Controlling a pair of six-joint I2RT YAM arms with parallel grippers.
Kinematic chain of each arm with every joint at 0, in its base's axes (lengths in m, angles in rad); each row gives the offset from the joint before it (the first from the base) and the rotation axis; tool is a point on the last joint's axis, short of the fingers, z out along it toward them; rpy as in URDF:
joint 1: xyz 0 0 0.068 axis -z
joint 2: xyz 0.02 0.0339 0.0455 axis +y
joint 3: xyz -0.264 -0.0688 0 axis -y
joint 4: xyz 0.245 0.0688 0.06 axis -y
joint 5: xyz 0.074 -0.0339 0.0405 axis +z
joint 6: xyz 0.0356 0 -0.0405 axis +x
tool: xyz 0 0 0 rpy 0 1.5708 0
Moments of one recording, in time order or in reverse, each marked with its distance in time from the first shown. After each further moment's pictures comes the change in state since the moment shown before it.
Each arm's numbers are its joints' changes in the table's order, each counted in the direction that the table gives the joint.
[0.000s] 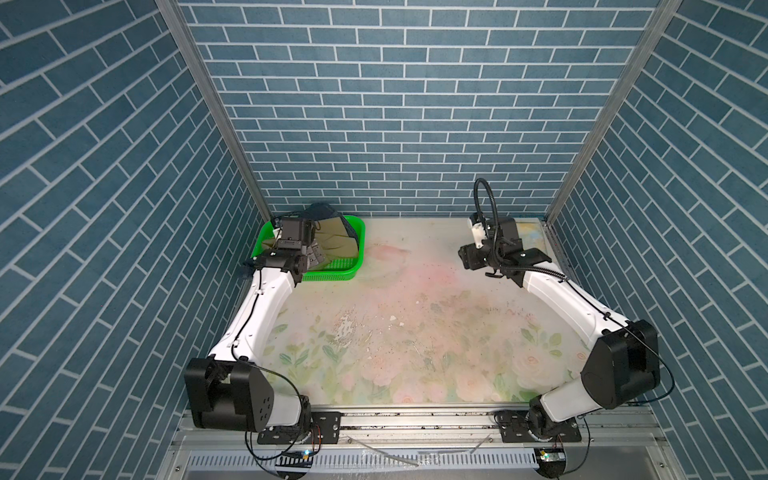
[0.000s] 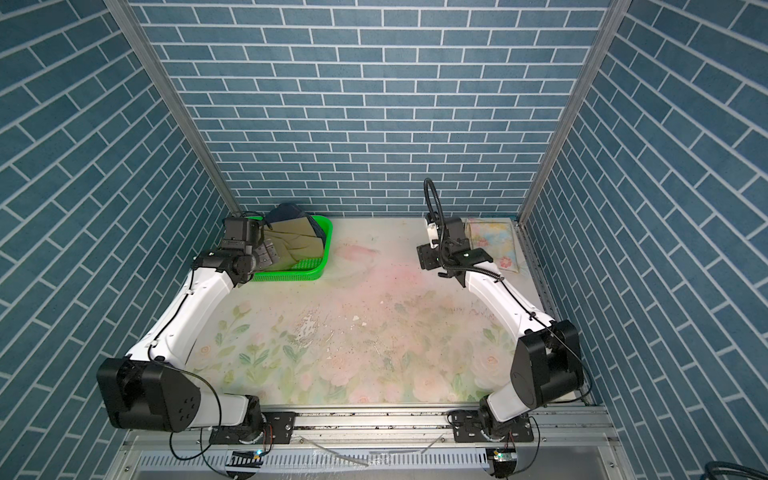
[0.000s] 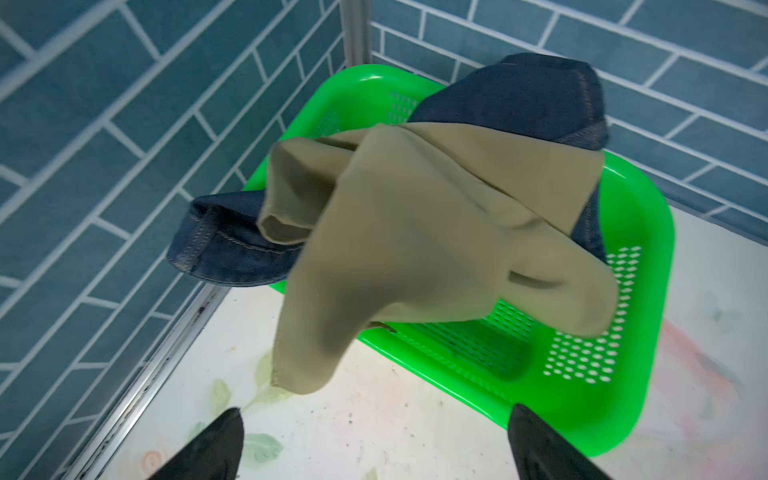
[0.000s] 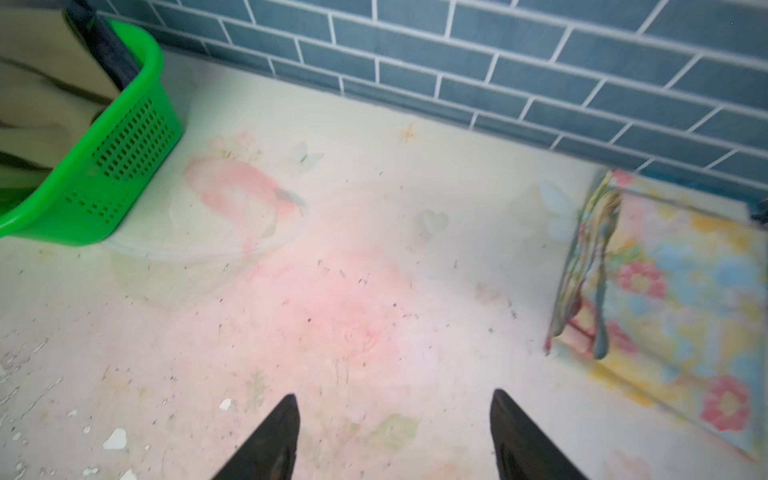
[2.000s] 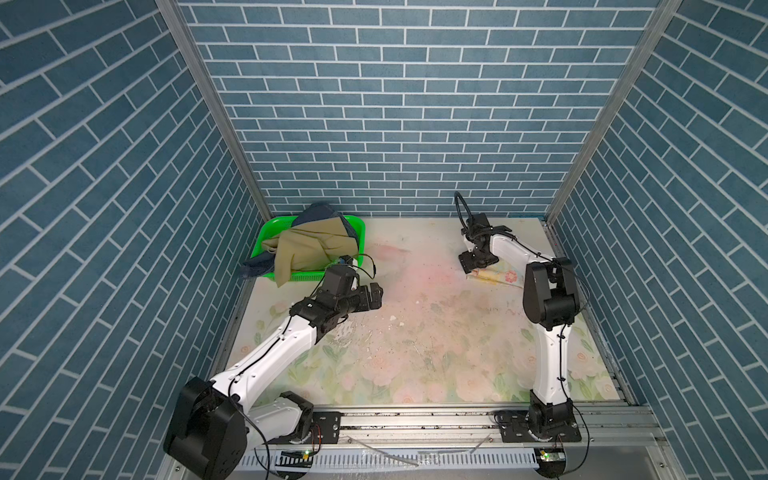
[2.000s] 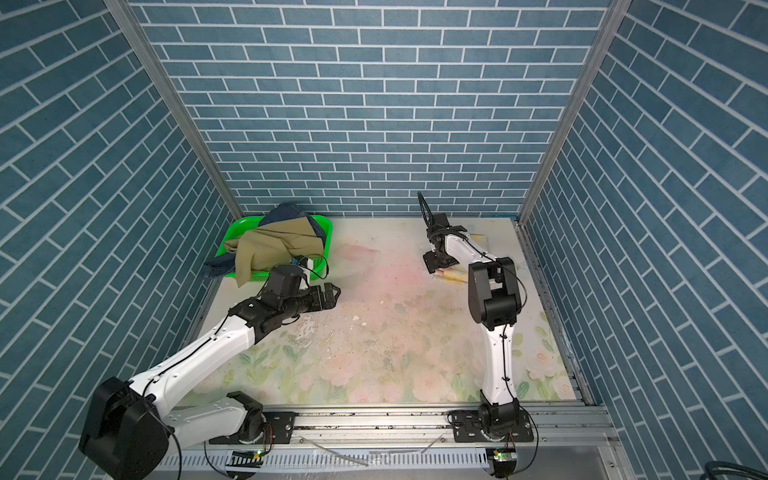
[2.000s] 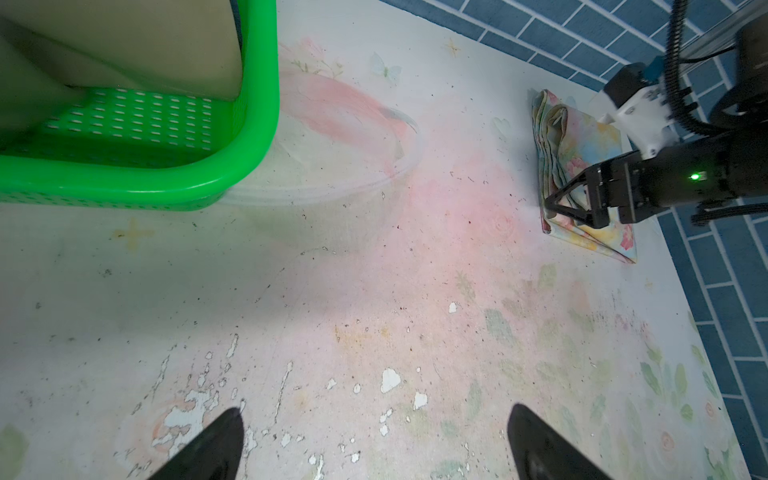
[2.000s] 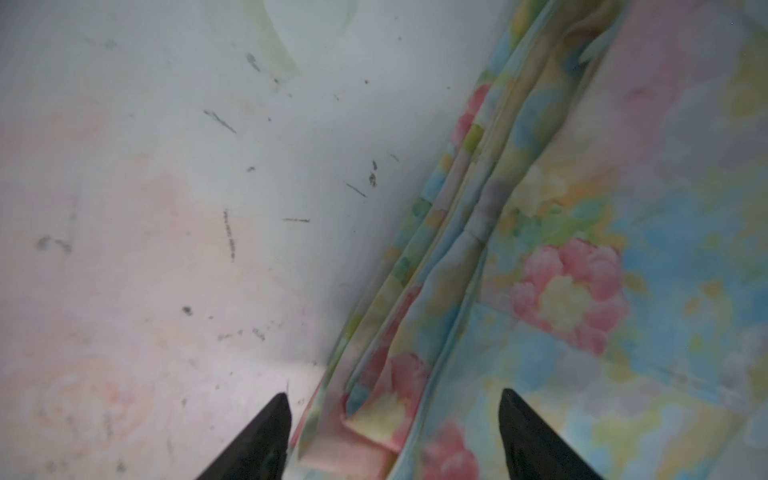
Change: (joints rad) left arm 0.417 -0.220 -0.502 0.419 -0.457 -0.081; right arm 0.148 0.726 0.560 -0.363 -0.168 -0.177
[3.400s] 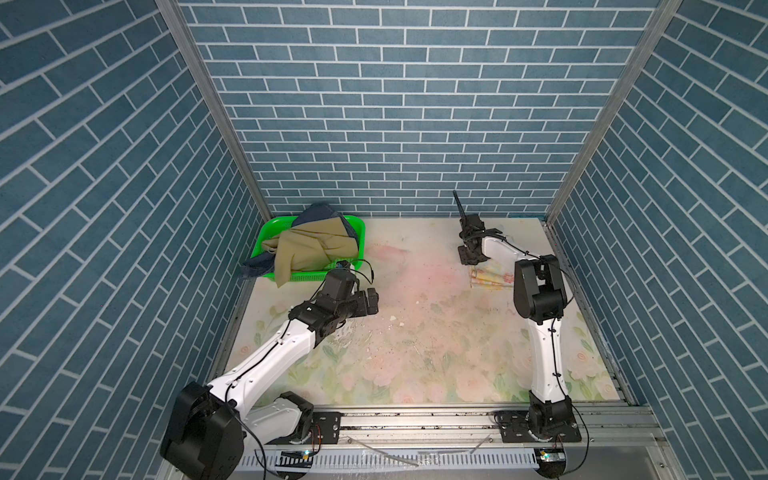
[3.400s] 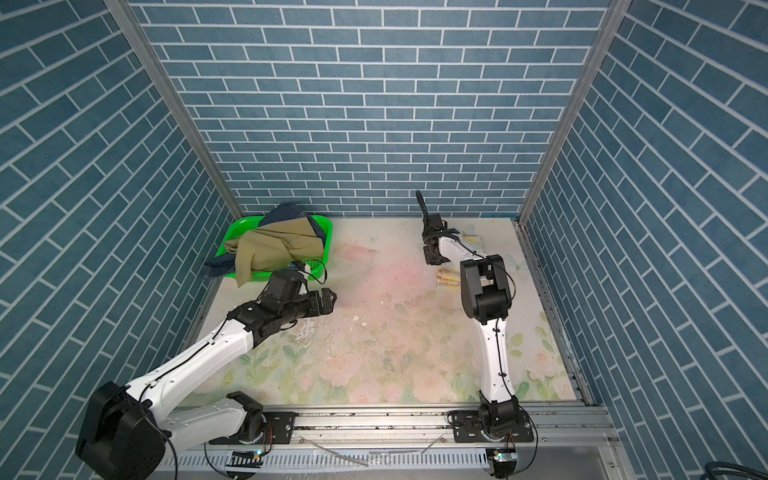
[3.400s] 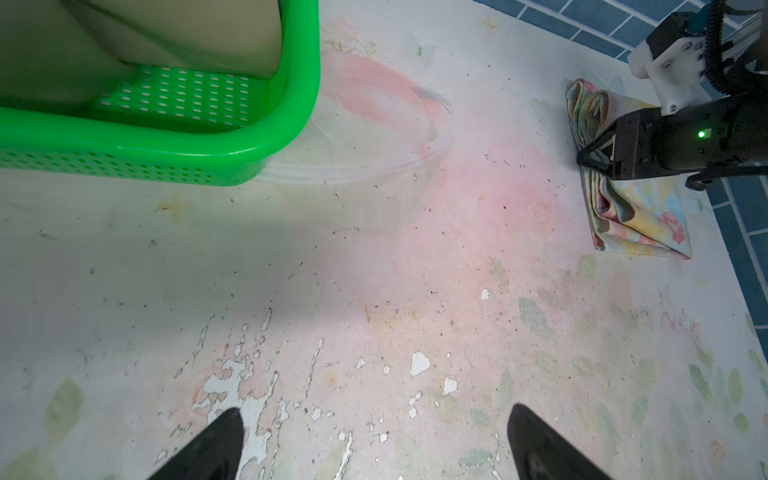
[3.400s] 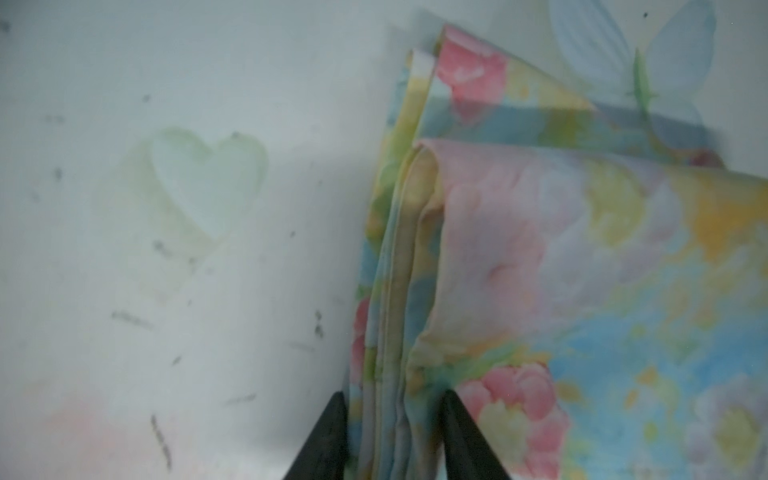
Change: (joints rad) left arm 0.009 -0.012 -0.012 -0.047 0.060 0.002; right arm 0.001 0.130 0.148 0.119 -0.068 0.183
